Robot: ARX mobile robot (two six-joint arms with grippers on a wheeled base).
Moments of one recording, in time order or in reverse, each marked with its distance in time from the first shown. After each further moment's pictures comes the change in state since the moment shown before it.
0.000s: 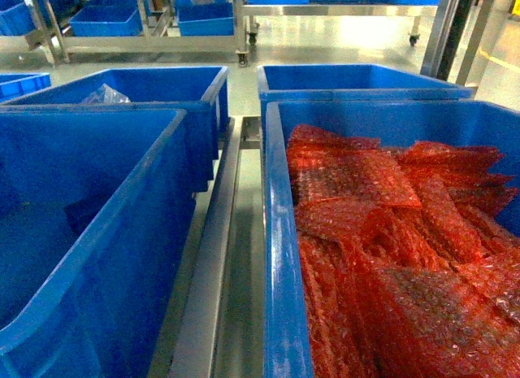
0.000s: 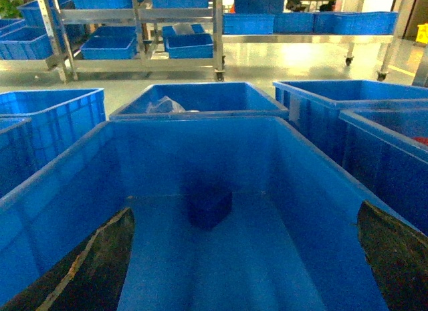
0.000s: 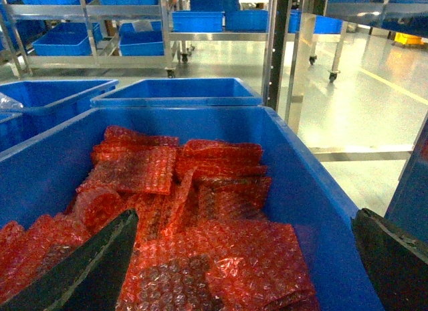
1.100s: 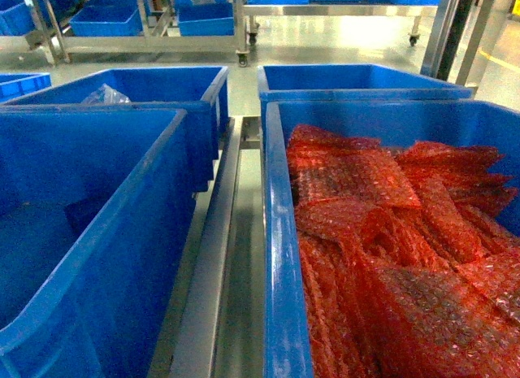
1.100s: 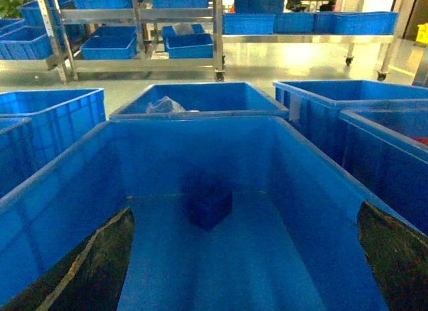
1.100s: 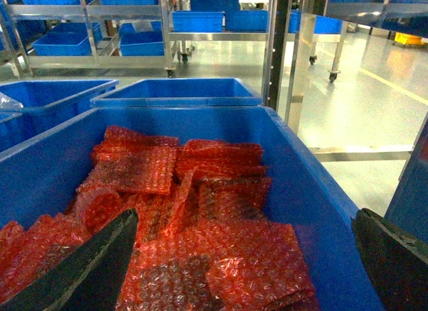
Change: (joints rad) left arm 0.000 0.000 0.000 0.000 0.000 0.000; right arm 0.000 0.000 0.000 0.000 0.000 0.000
